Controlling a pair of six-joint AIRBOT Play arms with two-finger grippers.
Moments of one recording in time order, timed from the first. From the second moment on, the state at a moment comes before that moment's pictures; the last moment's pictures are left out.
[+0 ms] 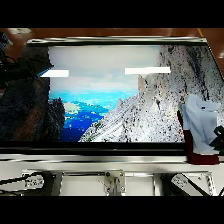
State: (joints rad) left arm 0.29 -1.41 1.40 0.18 -1.40 -0.91; right arm -0.85 -1.18 1.04 -1.51 1.69 1.58
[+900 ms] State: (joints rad) left arm -0.22 -1.42 1.46 1.39 -1.39 -1.50; right arm -0.37 -1.13 1.26 -1.46 1.50 1.52
